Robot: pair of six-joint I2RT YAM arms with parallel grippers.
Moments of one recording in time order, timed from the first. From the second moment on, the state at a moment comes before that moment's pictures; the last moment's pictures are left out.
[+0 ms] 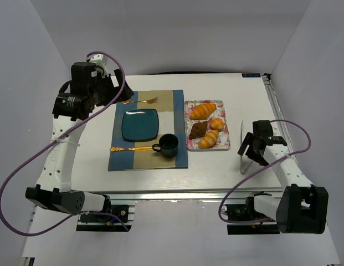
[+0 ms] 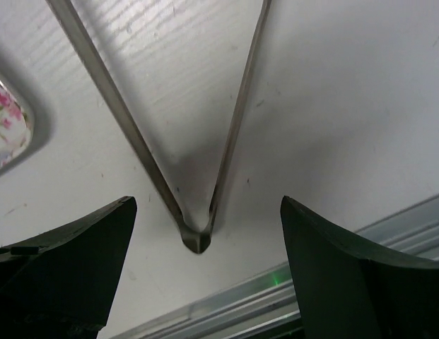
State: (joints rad) left arm -0.20 1.34 1.72 -0.92 0.13 -0.37; right arm 0.05 1.13 0.72 -0.76 0.23 0.46
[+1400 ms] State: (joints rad) left arm -0.20 1.34 1.72 -0.93 0.10 -0.36; right arm -0.08 1.33 0.73 -0.53 0.04 0.26
